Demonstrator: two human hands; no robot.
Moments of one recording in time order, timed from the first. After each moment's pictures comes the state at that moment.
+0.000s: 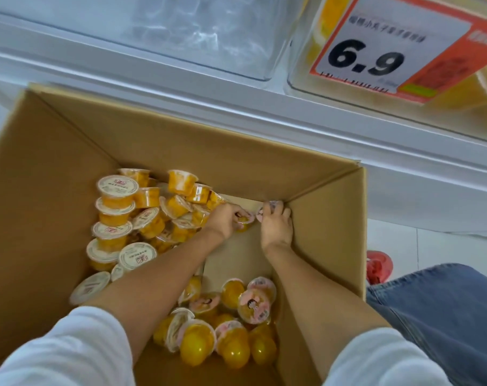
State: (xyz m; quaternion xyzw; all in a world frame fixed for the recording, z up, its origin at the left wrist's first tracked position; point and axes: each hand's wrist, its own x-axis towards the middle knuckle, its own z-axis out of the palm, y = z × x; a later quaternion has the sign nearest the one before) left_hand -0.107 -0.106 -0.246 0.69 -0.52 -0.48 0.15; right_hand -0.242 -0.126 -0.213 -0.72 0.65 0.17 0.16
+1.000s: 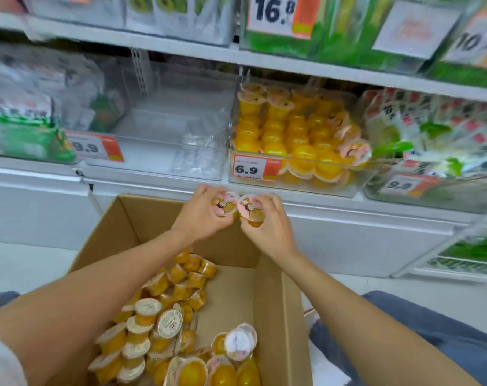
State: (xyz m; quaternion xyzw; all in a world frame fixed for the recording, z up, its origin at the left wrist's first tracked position) left_hand -0.096 -0.070 0.080 0.69 -0.62 -0.19 0.33; right_hand -0.271 -0.090 0.072 -0.76 0.53 -0.32 0.19
